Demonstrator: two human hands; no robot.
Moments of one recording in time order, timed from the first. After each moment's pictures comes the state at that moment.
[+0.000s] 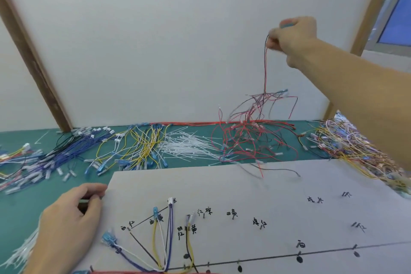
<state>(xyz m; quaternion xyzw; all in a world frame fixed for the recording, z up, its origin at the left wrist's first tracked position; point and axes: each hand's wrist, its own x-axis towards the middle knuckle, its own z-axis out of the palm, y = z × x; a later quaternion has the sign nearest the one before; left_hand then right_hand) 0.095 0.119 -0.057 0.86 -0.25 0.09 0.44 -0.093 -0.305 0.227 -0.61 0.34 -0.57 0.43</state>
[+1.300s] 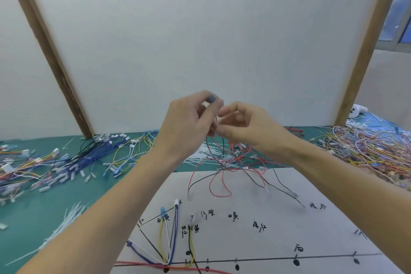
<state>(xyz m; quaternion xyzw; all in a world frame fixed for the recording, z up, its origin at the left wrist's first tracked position) -0.004 -0.042 0.119 0.64 -0.53 0.01 0.55 -0.130 -0.187 0.100 -0.81 0.07 -0.23 0.53</state>
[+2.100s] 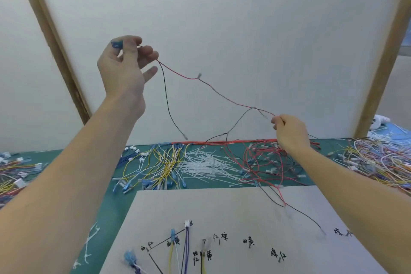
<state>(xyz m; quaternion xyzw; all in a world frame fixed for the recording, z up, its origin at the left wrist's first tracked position) 0.098 -0.027 0.213 0.50 -0.29 0.06 0.82 -0.091 -0.320 0.050 -0.78 0.42 -0.38 0.26</state>
